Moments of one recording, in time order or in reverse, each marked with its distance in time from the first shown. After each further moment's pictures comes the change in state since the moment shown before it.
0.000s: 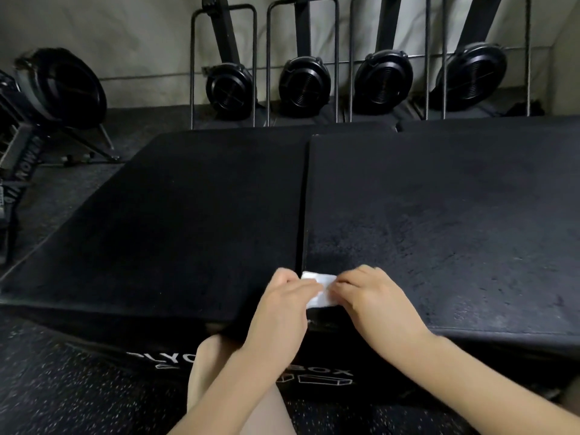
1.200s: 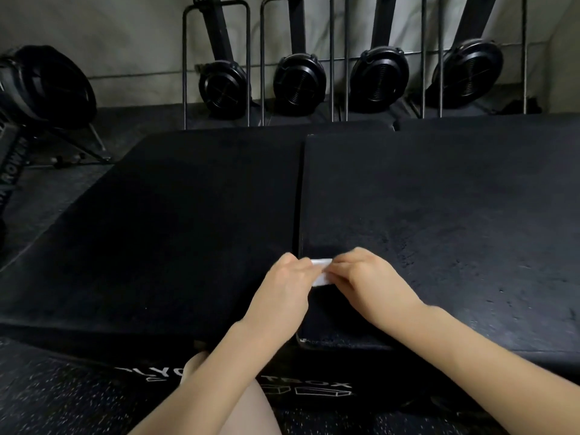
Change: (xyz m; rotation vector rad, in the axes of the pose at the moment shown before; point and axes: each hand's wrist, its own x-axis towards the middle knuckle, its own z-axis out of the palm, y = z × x) left_hand 0.058 -0.013 0.005 0.147 -0.291 -0.002; right_hand 0.044 0.033 0.005 0.153 -0.078 0.024
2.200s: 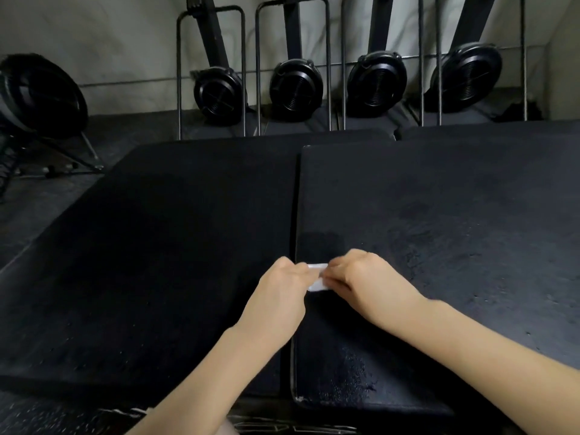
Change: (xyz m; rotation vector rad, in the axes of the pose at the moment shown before) left_hand 0.052 -0.034 0.020 0.011 -0.033 -0.027; right_hand 0.052 0.032 -0.005 -0.026 -0.177 0.009
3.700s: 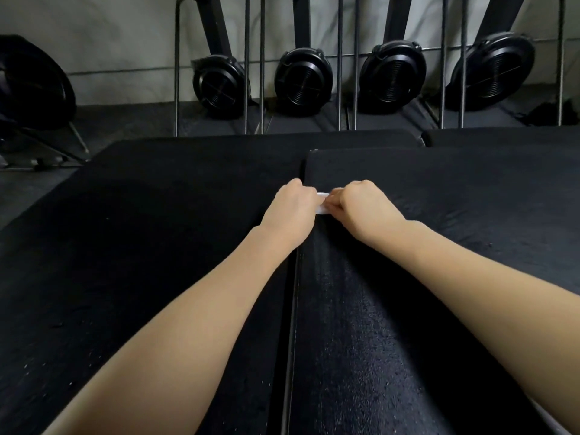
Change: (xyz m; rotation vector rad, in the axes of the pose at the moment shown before) left_hand 0.233 -0.063 0.004 0.223 0.024 -0.100; right_hand 0.200 0.131 0.009 -0.237 0.026 0.205
